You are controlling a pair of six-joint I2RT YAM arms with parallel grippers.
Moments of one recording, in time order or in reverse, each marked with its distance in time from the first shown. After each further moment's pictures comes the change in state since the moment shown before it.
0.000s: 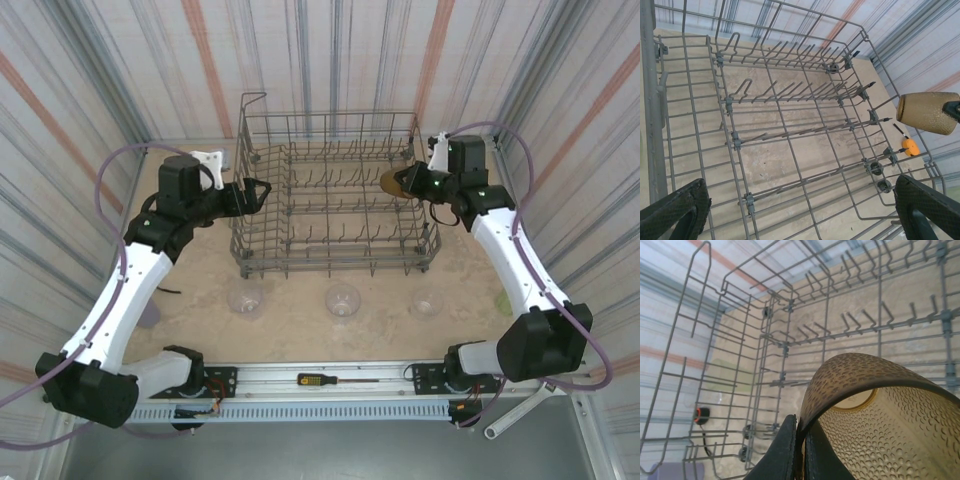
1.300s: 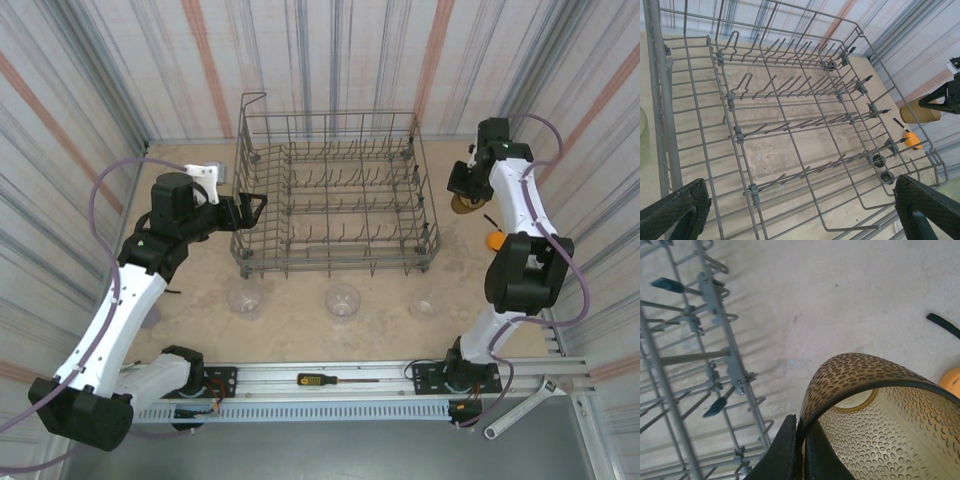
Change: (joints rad) left arm 0.000 -0.124 -0.115 0.032 0.003 0.027; right arm -0.280 0.399 0.376 -0.513 0.356 -0.298
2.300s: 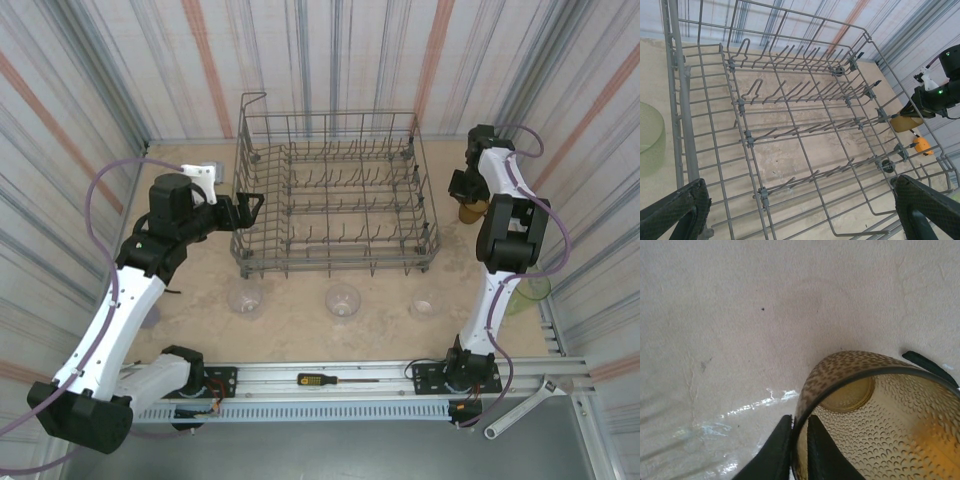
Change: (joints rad) left arm 0.000 -0.016 -0.003 -0.003 -0.044 0.018; right arm -0.034 0.401 0.225 -0.045 0.167 -0.030
